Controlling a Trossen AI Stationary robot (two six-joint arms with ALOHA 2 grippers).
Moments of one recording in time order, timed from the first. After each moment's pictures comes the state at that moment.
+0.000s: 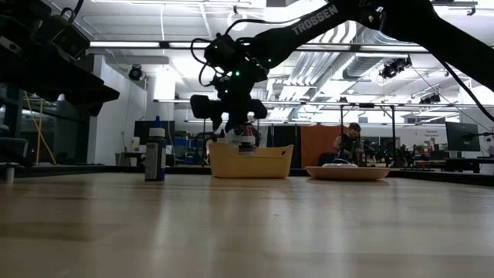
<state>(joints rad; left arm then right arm) -0.12 0.22 0.02 0.00 0.01 -0.16 -0.35 2.34 1.98 -0.34 0.58 0.45</state>
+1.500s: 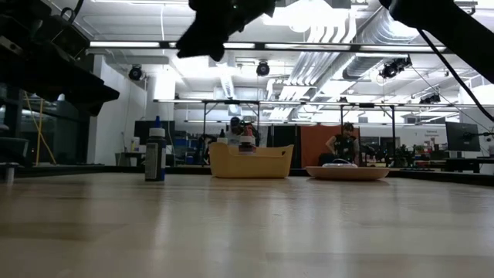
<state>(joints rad) -0.12 0.22 0.02 0.00 0.01 -0.16 -0.26 2.25 2.36 -0.83 -0.40 -0.26</state>
